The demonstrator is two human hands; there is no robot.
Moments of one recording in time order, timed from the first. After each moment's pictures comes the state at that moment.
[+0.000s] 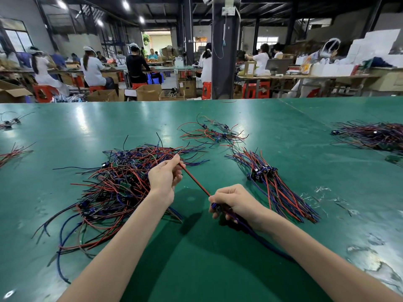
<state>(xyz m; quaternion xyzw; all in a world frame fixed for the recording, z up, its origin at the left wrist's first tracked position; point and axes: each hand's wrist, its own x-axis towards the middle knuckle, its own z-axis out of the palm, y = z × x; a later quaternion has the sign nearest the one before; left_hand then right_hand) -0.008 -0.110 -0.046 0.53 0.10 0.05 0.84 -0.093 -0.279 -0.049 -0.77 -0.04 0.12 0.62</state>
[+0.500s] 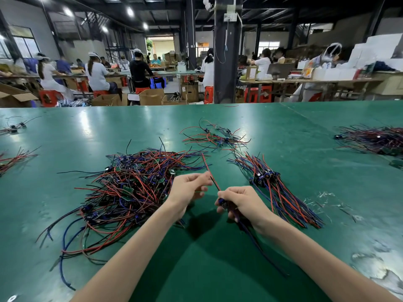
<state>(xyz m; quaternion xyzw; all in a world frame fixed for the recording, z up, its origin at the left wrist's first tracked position) -0.028 -0.134 -0.058 0.64 -0.05 -0.07 0.76 -0.087 -0.283 -0.053 -0.74 0.01 0.04 0.67</state>
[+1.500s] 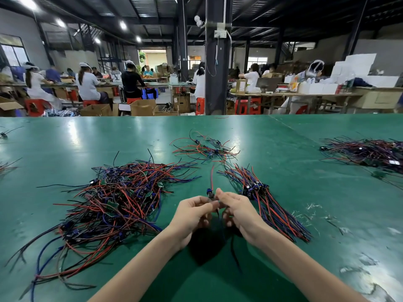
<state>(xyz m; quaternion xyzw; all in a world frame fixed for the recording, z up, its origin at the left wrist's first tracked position) -0.053 -0.163 -0.065 0.62 -0.06 -0.14 0.77 -0.072 -0.295 -0.057 -0.67 0.05 0.01 0.74</state>
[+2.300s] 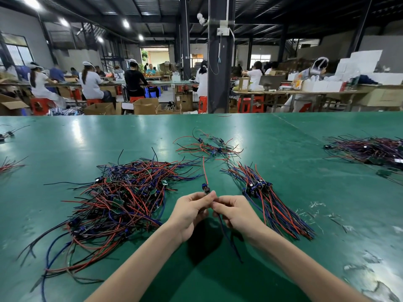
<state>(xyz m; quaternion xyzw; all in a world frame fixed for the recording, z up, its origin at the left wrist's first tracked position) -0.044 -0.156 -0.064 0.56 0.00 -0.16 0.81 -0.074 -0.288 -0.066 -0.75 -0.05 -0.02 0.66</state>
